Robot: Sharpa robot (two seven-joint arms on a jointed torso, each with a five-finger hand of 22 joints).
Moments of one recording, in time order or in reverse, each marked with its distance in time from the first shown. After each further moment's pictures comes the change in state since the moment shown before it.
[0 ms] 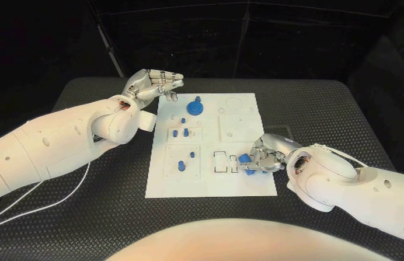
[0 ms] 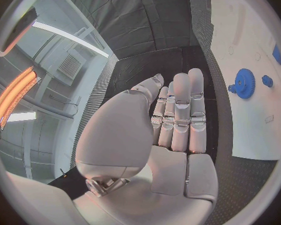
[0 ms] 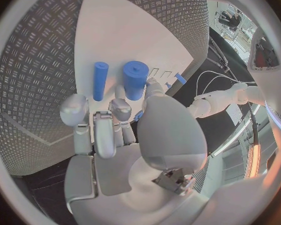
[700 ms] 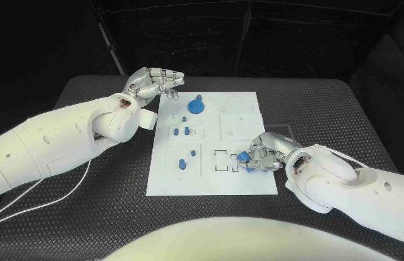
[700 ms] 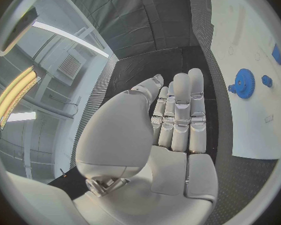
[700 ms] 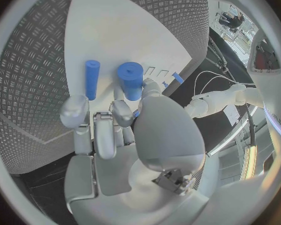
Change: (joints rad) left arm 0.000 -0.005 0.000 0.003 0.001 0.003 -0.001; left_hand -0.005 0.005 0.000 0.000 0.000 0.000 0.000 0.000 0.000 0.000 0.000 0.003 0.000 0.000 0.000 0.000 0.000 0.000 0.000 0.000 -0.007 -0.002; right arm -0.007 0.004 -0.001 0.018 -0.028 -0.042 0.004; right_hand 0.081 0.055 0.001 -0.004 0.164 -0.014 -0.015 0.048 0.029 0.050 -0.014 0.056 0.089 0.000 -0.014 0.020 0.000 0.000 0.009 -0.009 0.014 0.024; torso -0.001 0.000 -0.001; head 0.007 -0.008
